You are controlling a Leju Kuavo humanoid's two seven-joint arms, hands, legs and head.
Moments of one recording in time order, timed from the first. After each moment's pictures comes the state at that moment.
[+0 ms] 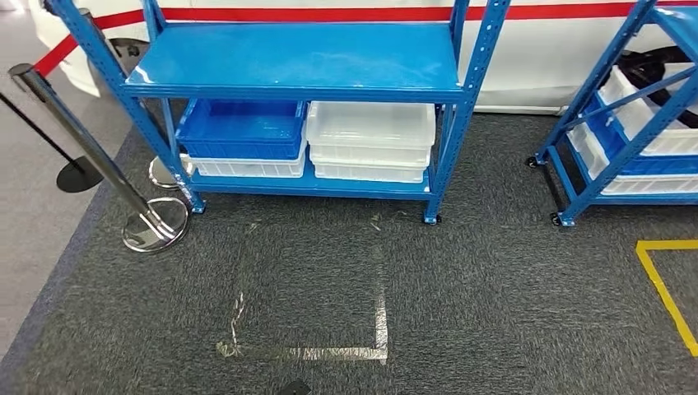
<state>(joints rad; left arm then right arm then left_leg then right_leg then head) -0.14 -0.03 -0.99 -0.21 0.46 0.34 0.14 -0.09 0.05 0.75 -0.20 -0.27 -0.10 0.13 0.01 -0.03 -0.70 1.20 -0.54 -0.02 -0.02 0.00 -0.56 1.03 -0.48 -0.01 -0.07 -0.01</state>
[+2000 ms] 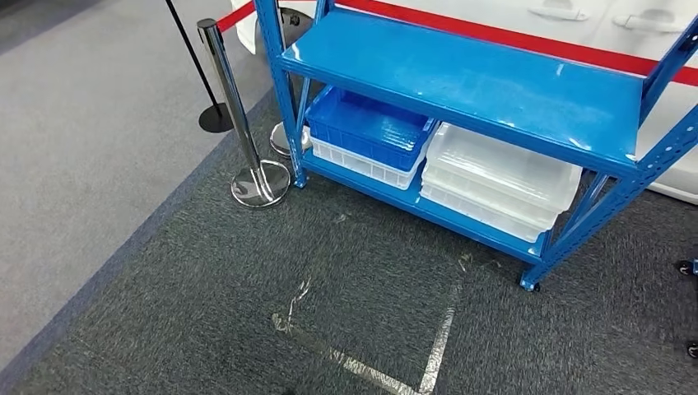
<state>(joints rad) -0.12 -0.01 -0.99 -0.21 0.50 0.36 0.23 -0.10 0.07 0.80 -0.20 -0.31 -0.16 0.17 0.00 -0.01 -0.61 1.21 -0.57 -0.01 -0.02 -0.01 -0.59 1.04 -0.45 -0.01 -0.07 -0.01</state>
